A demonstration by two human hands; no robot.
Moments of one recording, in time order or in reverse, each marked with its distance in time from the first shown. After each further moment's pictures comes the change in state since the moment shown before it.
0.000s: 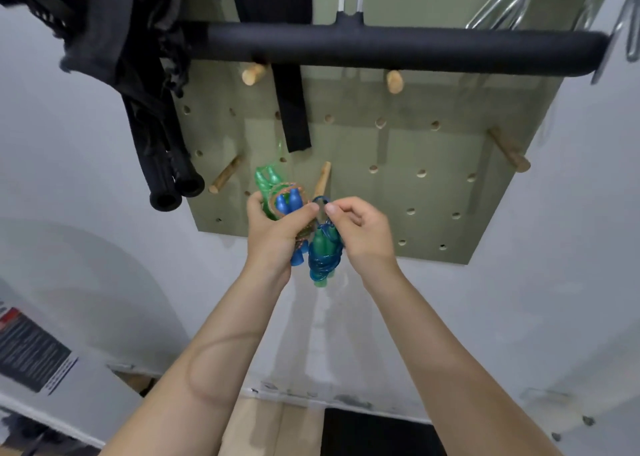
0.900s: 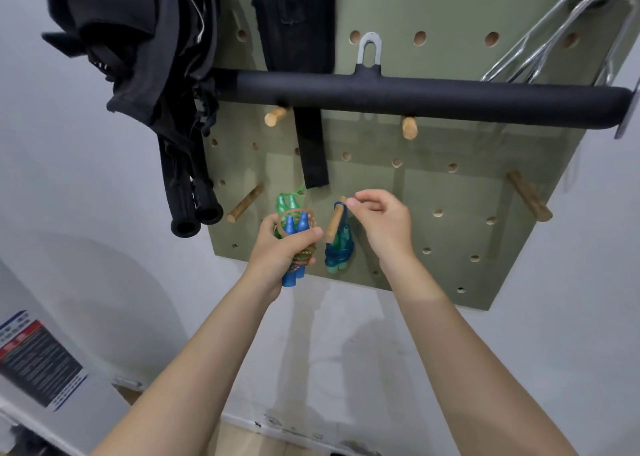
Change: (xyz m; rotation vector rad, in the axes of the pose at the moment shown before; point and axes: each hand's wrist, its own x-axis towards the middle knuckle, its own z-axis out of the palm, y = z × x) left_hand 0.035 0.011 -0.016 0.178 -0.069 -0.060; right_hand 0.075 -0.019 -0.007 -0.098 0.102 0.026
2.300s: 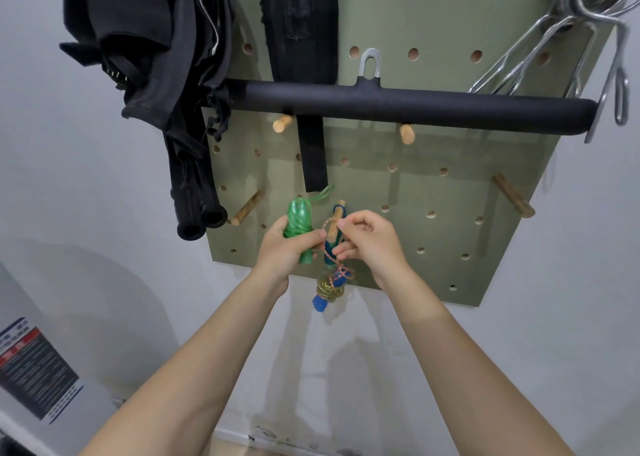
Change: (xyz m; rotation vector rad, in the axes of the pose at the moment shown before) left_hand 0.006 -0.003 0.000 0.015 -0.064 0.099; right_hand -0.027 0.007 0.007 0.118 -0.200 0.137
